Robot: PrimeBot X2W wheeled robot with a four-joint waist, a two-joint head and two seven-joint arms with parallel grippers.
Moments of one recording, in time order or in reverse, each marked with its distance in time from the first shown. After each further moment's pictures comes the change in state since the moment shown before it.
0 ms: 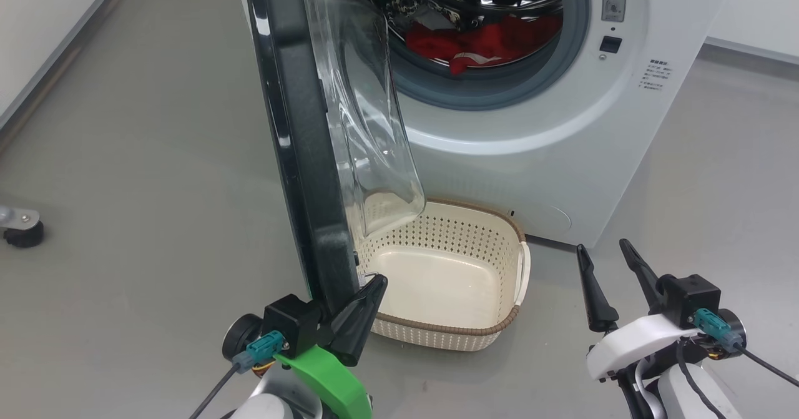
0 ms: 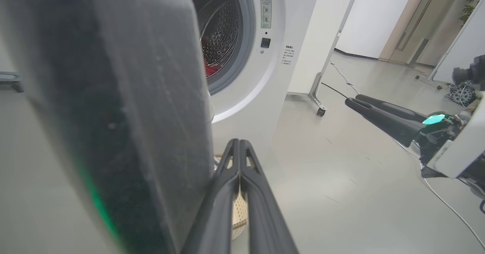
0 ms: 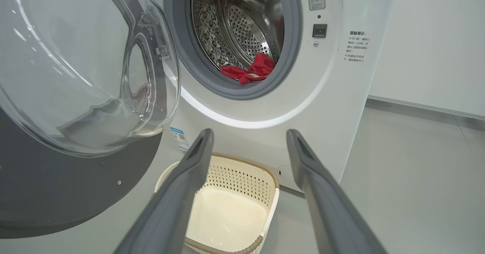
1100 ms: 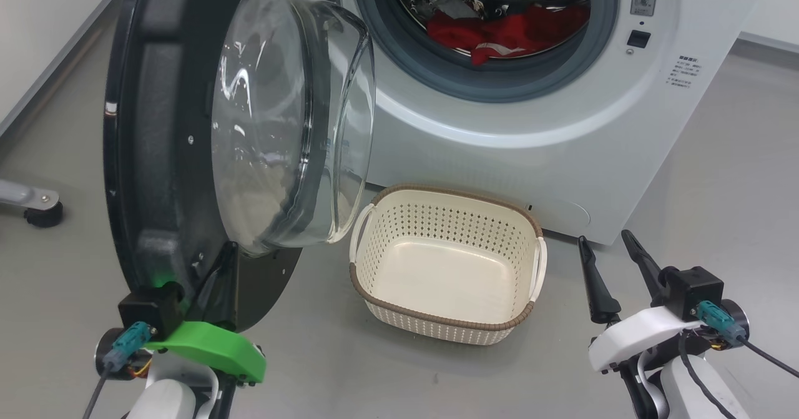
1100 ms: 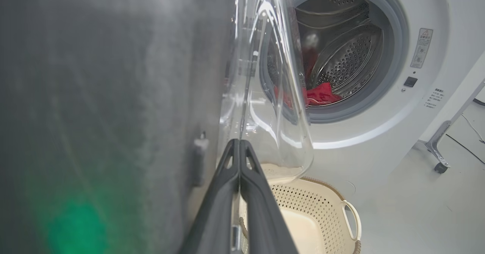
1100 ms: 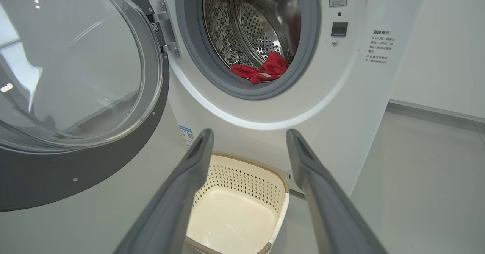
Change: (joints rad) left arm 0.003 0.065 0.255 0.088 -0.055 0.132 -0.113; right arm -0.016 0.004 -0.021 -0.001 -0.024 0.016 0.000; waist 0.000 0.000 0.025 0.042
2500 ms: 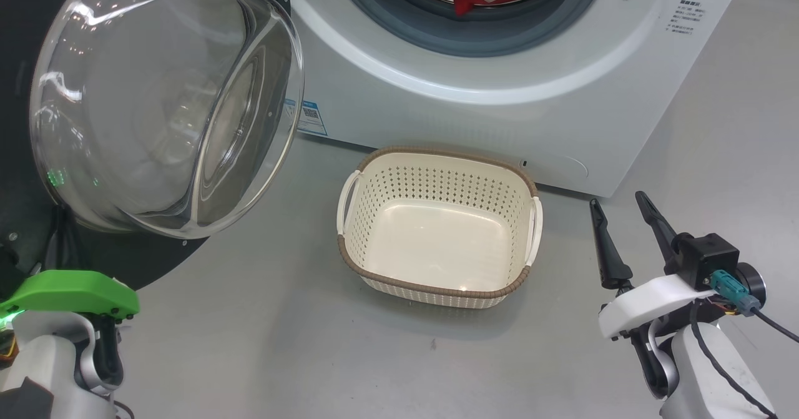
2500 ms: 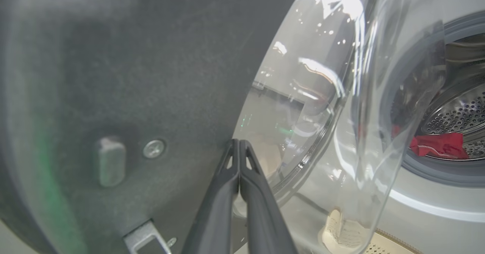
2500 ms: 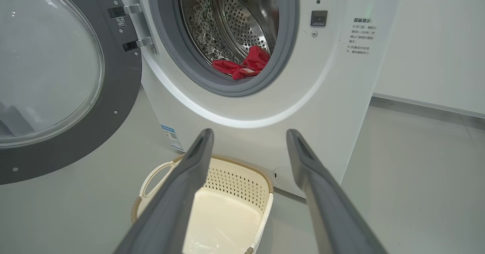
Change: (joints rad) left arm -0.178 0.073 0.278 0.246 -0.110 0.035 -0.052; right arm -0.073 -0.015 -0.028 -0.017 -0.042 0.009 0.000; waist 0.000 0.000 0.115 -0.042
